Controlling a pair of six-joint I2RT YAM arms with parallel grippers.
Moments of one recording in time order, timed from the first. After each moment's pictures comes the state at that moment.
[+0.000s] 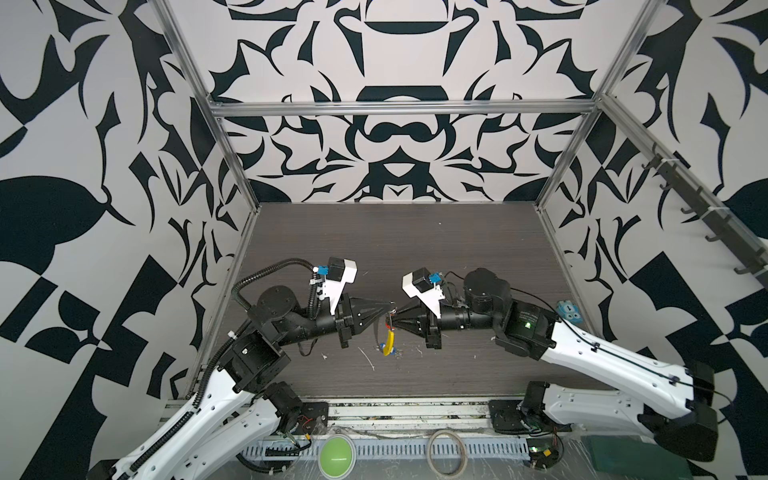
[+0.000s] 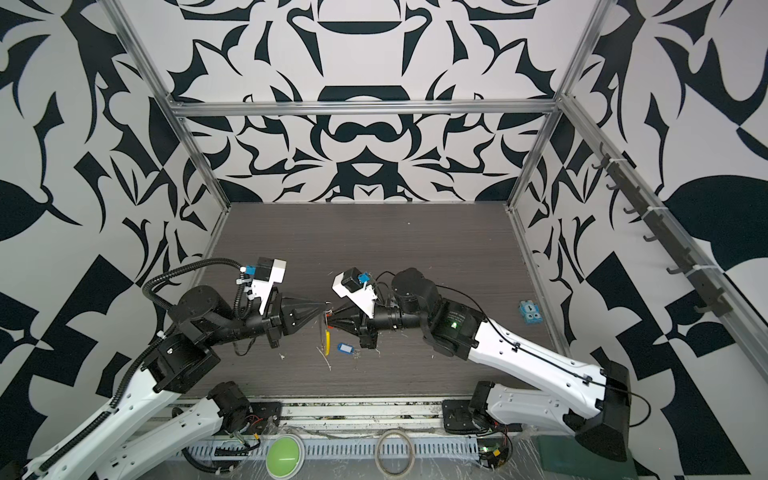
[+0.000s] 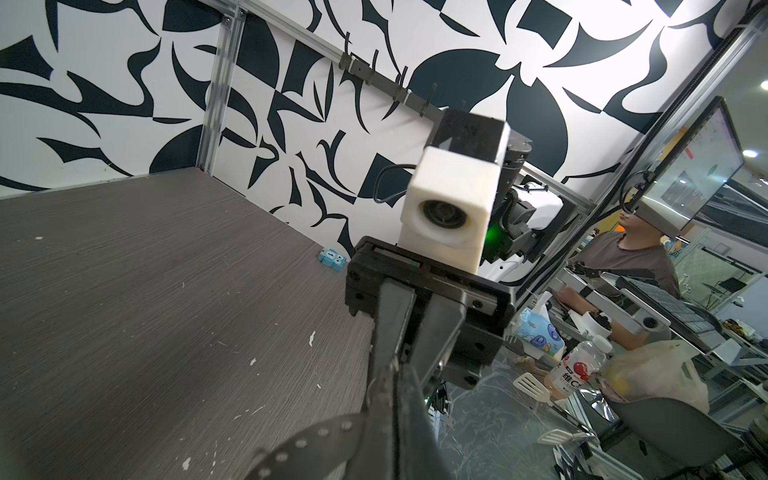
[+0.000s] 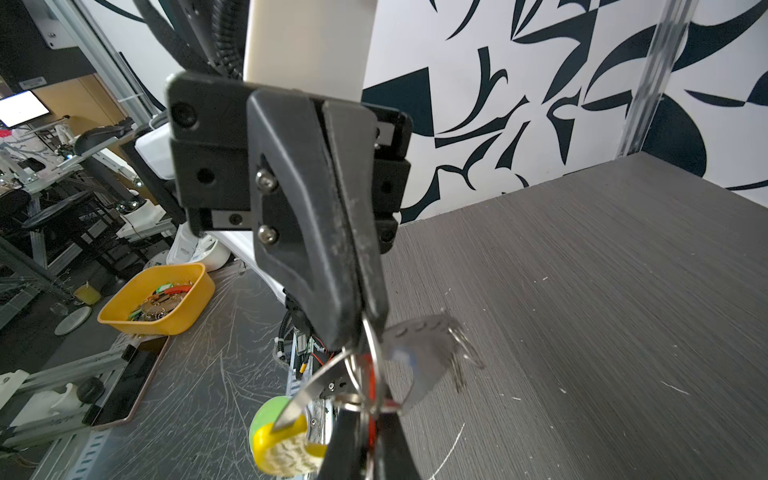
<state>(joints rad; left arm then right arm) -0.77 0.64 0.77 -0.09 0.63 -0.48 1.02 1.08 0.98 -0.14 -0.53 0.15</state>
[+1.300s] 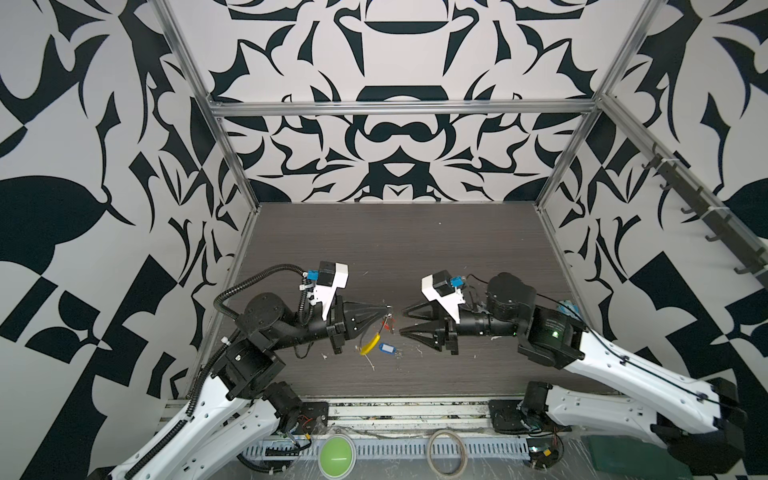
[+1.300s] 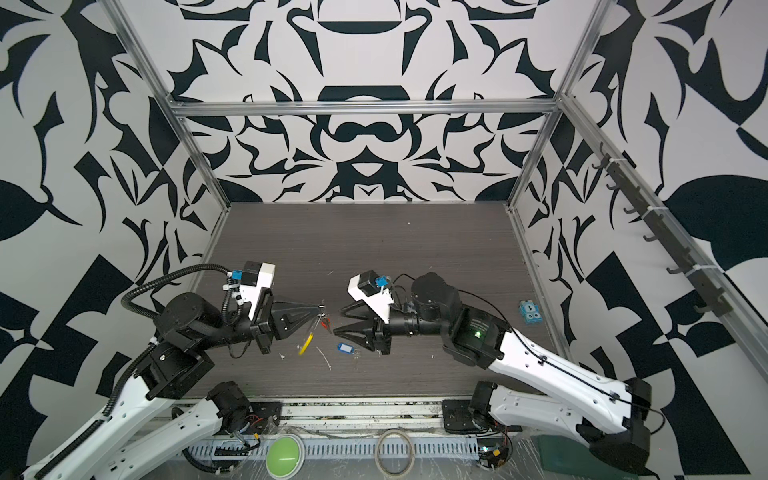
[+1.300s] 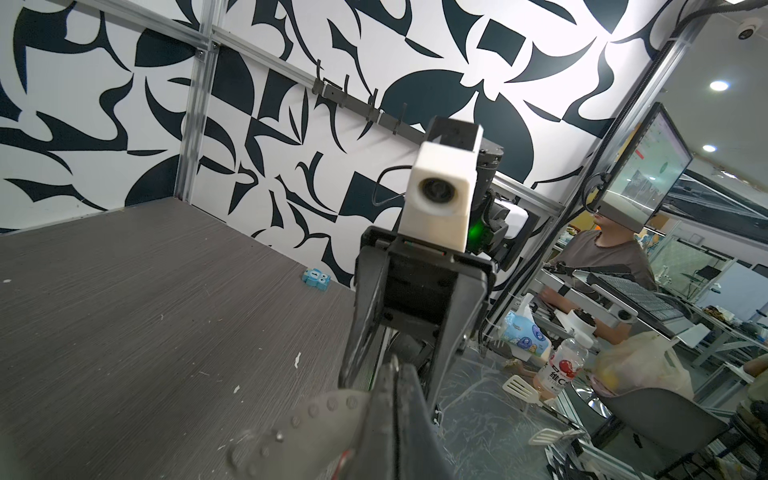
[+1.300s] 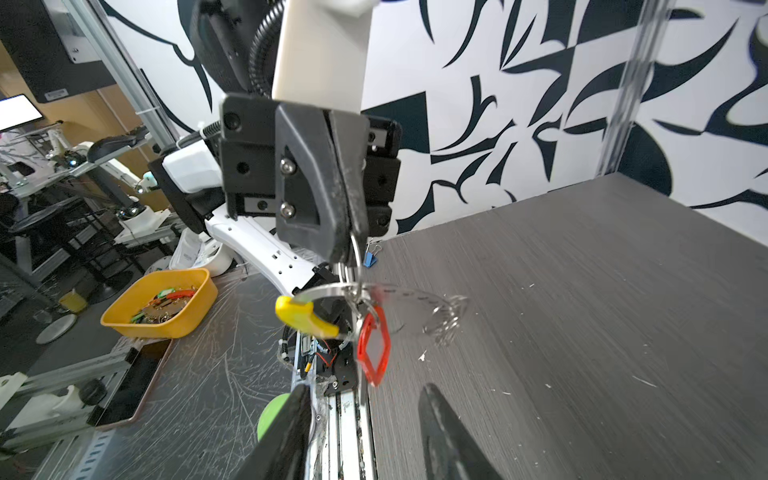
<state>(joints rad) -0.77 0.59 0.75 -0.03 0.66 -0.49 1.02 0.92 0.98 -0.23 -0.46 0.15</state>
